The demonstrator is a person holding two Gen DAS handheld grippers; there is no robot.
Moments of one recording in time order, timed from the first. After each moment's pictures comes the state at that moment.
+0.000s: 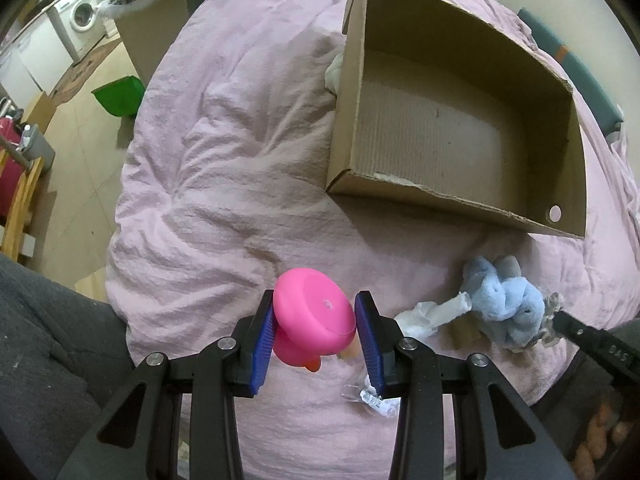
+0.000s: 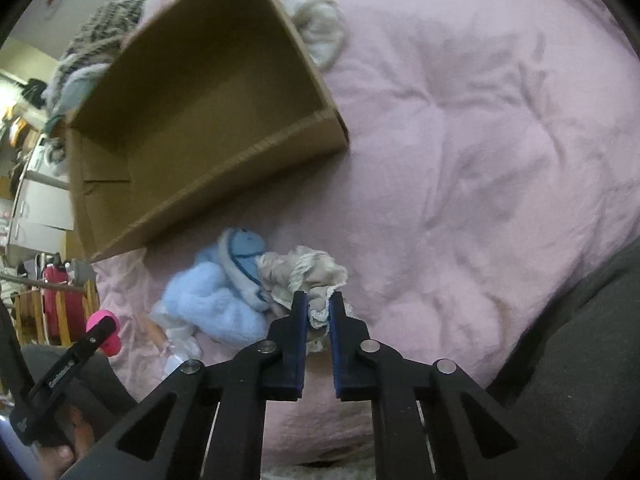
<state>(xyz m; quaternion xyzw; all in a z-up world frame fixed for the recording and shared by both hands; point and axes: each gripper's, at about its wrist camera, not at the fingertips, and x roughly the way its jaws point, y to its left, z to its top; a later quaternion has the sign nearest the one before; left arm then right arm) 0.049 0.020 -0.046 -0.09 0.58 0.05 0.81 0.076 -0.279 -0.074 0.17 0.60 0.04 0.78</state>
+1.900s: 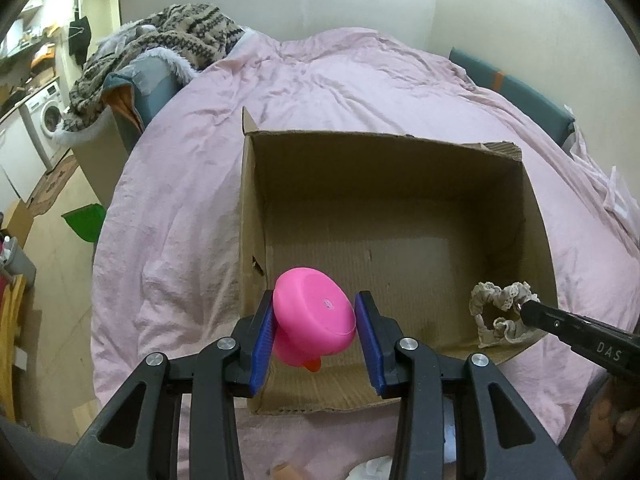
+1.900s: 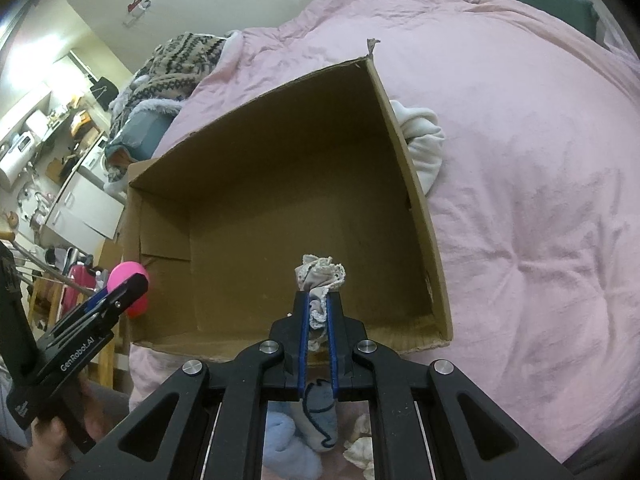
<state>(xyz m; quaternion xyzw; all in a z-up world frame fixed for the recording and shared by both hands) 0.138 -0.023 -0.011 -0.02 0.43 -0.02 0.90 0.150 -0.263 -0.040 0.15 0.48 0.12 0.85</state>
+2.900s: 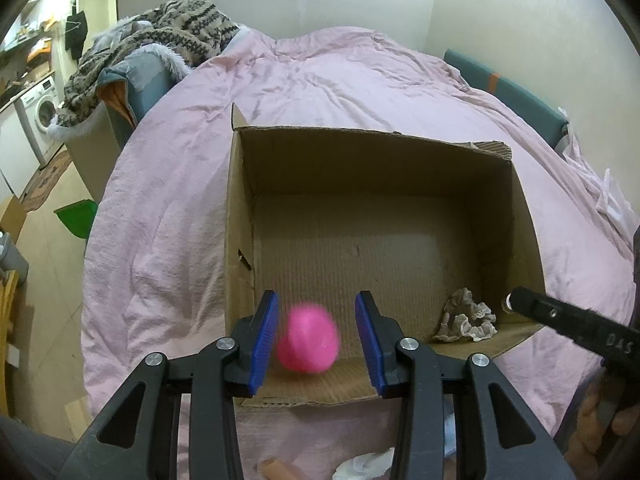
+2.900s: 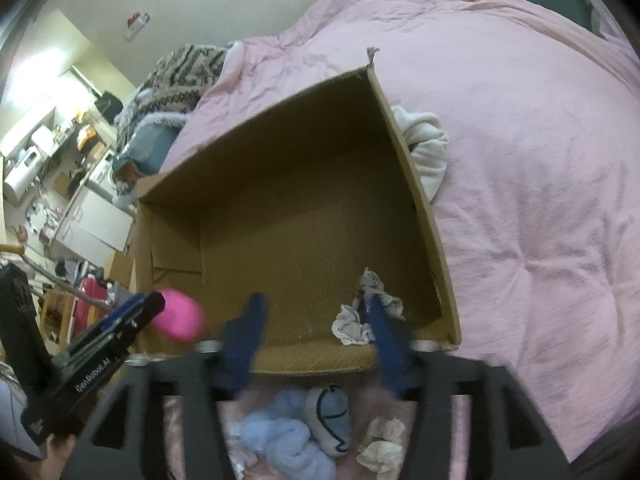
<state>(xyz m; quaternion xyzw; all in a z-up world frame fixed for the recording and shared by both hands) 0.134 -0.026 -0.012 -0.03 0.43 -0.04 0.90 0.146 -0.273 -0.036 0.19 0.46 0.13 0.86</state>
